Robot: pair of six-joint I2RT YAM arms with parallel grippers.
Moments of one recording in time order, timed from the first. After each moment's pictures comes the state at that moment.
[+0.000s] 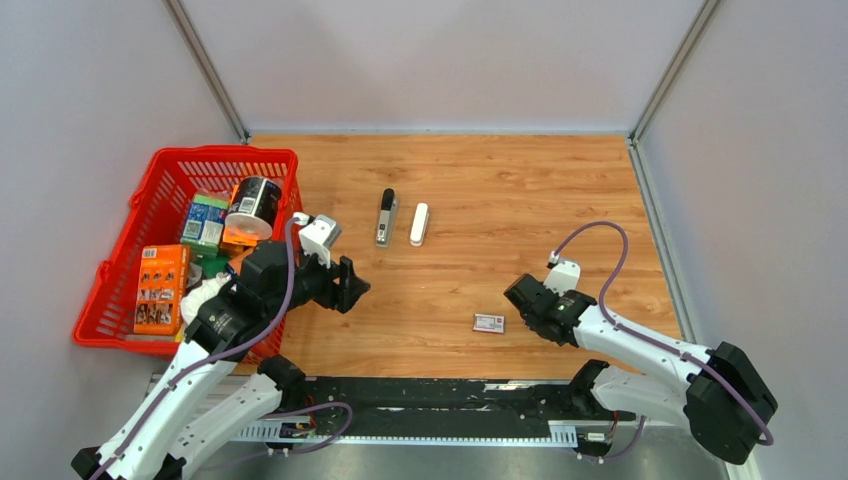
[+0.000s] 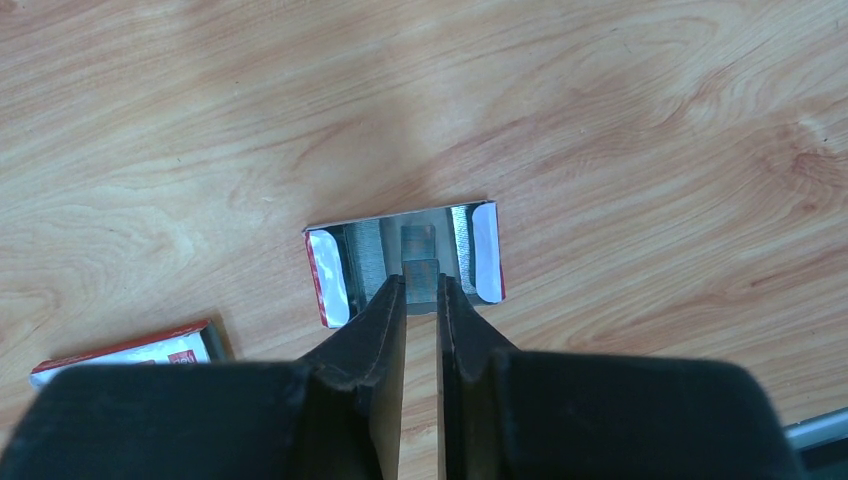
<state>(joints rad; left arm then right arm) -0.60 0.62 0.86 -0.72 0.13 -0.20 0.78 1.04 0.50 -0.72 0.59 1.03</state>
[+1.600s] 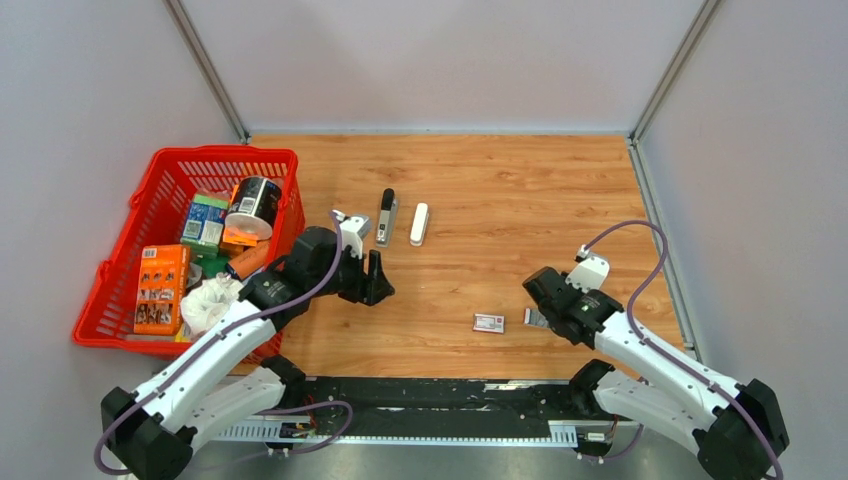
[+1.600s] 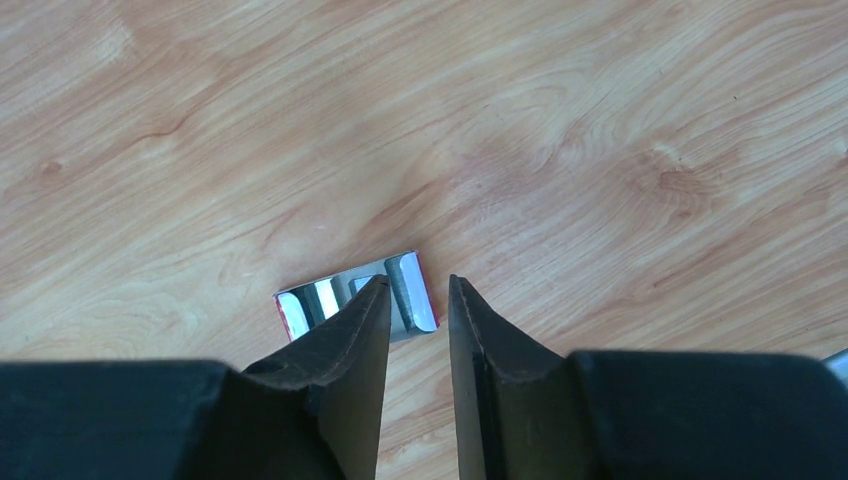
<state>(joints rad) -0.60 0.85 0.75 -0.56 0.24 -0.37 0.68 0.88 0.54 -0.85 0.69 1.06</state>
